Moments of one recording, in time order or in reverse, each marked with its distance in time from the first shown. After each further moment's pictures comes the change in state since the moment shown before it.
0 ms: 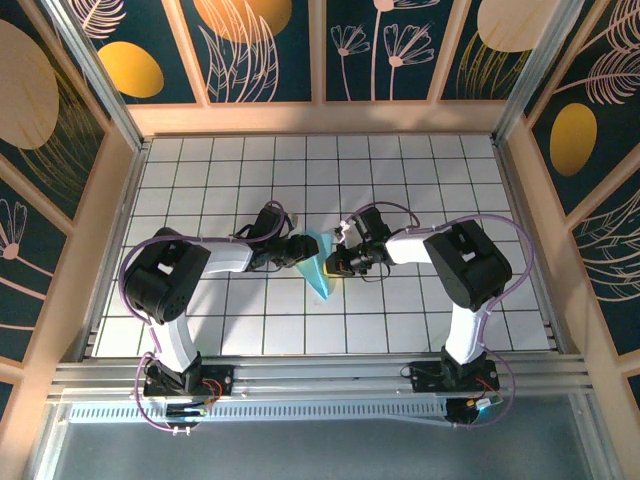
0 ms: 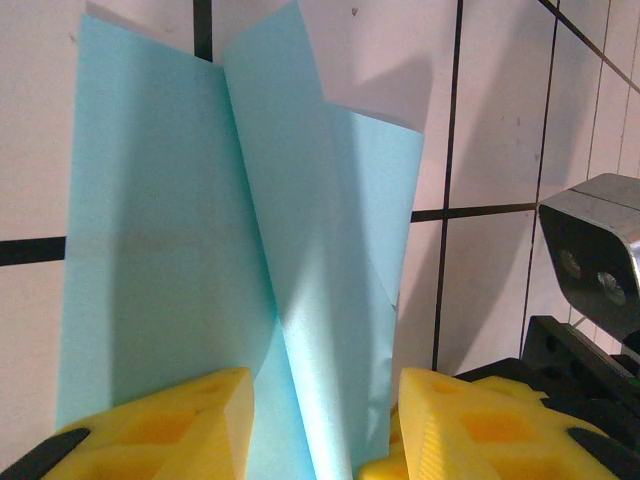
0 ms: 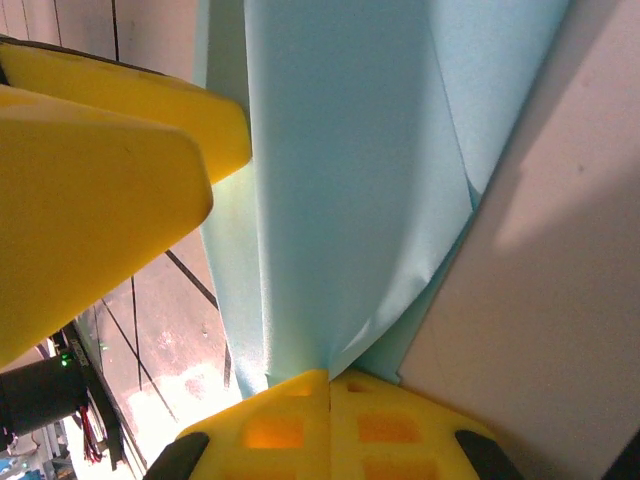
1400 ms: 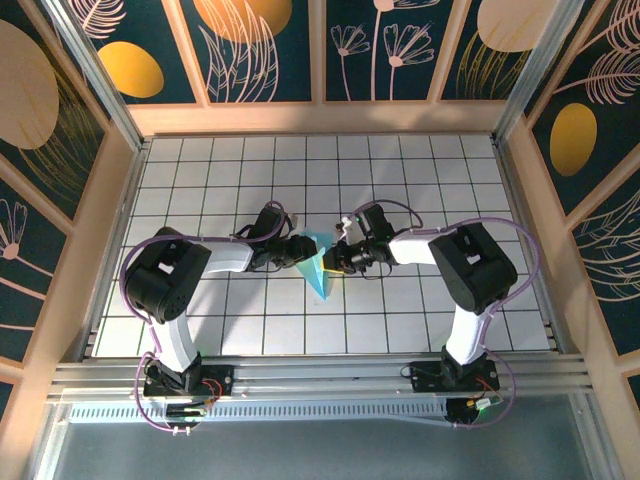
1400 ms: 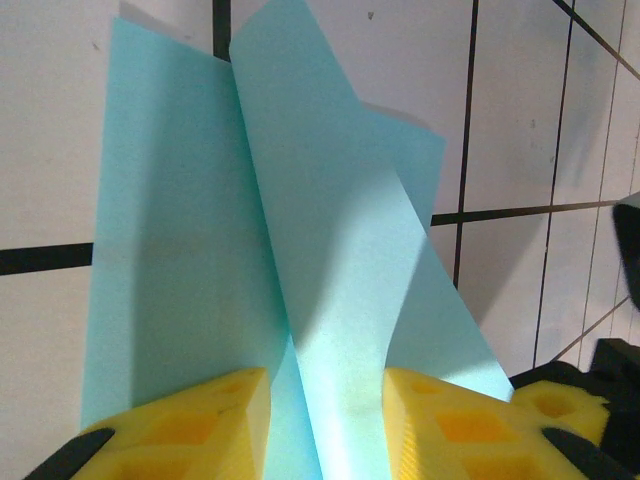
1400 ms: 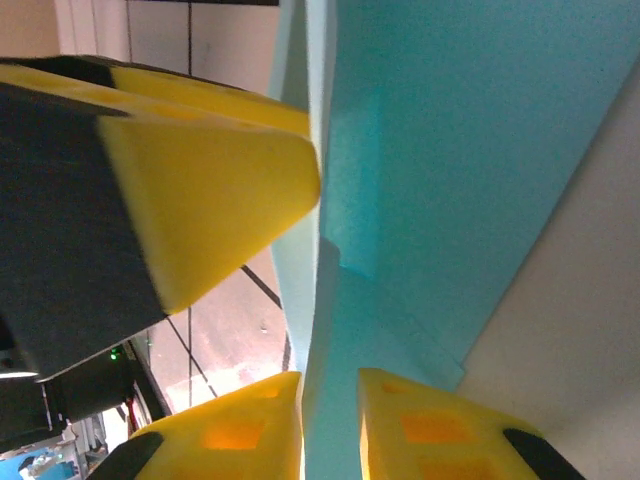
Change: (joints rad) left arm 0.000 0.006 0.002 -0.008 -0.016 0.014; right arm -0.018 -0.042 -0.017 0.055 -0.064 0.052
